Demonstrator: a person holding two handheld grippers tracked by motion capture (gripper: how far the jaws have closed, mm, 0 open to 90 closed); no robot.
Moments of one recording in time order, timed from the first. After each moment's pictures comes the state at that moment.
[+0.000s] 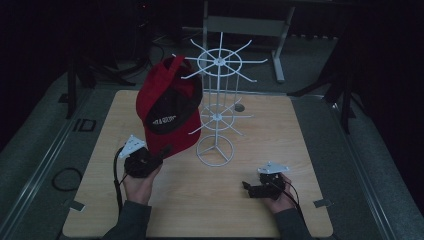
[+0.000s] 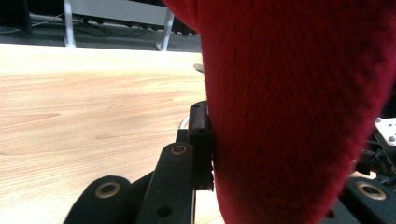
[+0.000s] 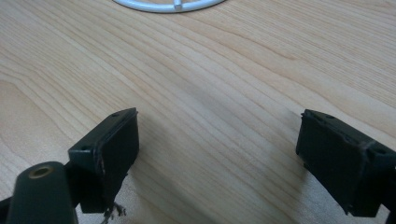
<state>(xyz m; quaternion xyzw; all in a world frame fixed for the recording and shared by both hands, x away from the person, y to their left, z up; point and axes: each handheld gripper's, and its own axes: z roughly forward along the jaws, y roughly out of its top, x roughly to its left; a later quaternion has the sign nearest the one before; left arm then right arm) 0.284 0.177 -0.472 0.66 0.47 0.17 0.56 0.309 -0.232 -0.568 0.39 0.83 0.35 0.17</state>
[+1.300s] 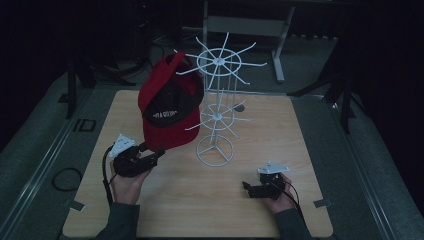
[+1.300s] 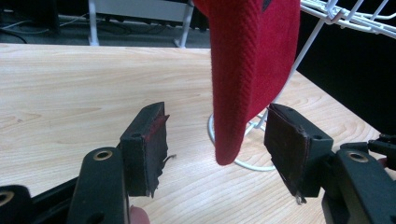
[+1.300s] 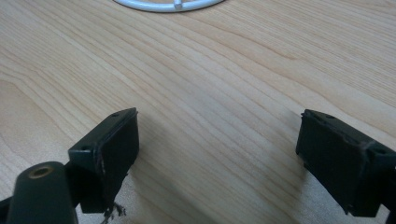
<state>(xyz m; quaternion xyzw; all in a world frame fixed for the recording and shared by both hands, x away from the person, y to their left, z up) 0.282 0.202 -0.469 0.66 0.49 0.21 0.52 0.308 -0.232 -0.568 0.39 0.83 0.35 0.17</state>
